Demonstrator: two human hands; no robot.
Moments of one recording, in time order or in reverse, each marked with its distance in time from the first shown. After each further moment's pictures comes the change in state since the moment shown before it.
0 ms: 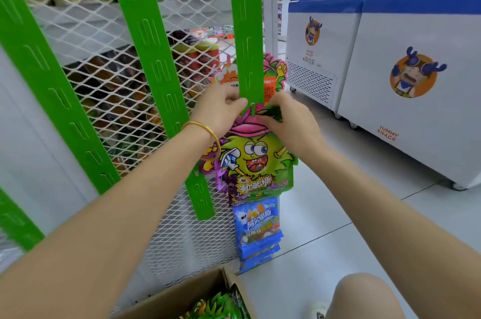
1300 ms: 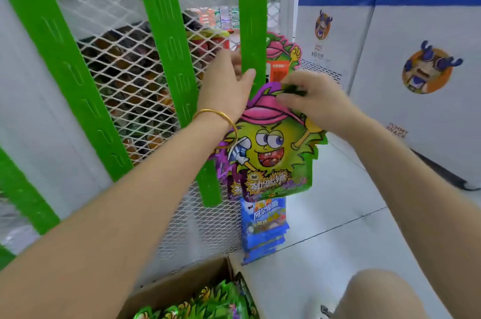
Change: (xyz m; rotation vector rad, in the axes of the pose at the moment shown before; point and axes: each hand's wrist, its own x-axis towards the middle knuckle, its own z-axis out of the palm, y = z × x) left_hand -0.010 0.007 0.000 -0.084 0.295 0.099; right_hand -0.001 -0.014 -0.034 0.204 -0.174 -0.101
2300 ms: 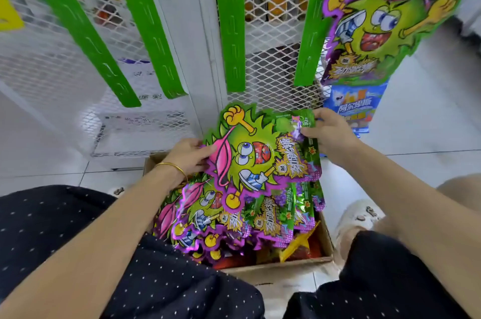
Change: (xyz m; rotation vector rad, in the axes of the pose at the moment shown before) left_hand -0.293 -0.241 -0.137 -0.223 -0.270 -1.160; right_hand -0.163 0.002 0.224 0.648 -0.339 0.787
